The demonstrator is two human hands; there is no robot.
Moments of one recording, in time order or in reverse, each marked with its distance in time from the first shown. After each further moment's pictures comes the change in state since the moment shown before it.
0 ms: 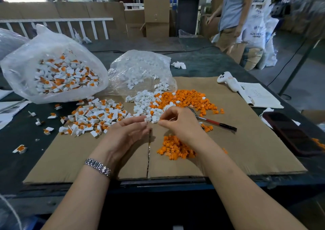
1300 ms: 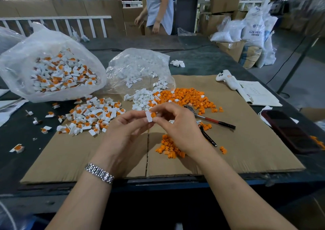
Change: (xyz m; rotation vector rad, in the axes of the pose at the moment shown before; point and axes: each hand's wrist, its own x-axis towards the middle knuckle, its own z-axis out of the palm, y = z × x) left_hand -0.020 -0.002 0.020 0.117 -0.094 0.287; right_hand -0.024 -0.020 0.002 0.083 0.082 -0.236
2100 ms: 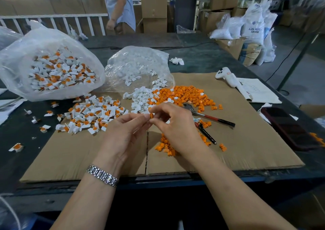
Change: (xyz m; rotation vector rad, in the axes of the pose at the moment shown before) left_hand -0.008 0.003 0.019 -0.045 0.181 -0.060; right_hand -0.004 -0.002 0.008 -0.161 0.053 -0.107
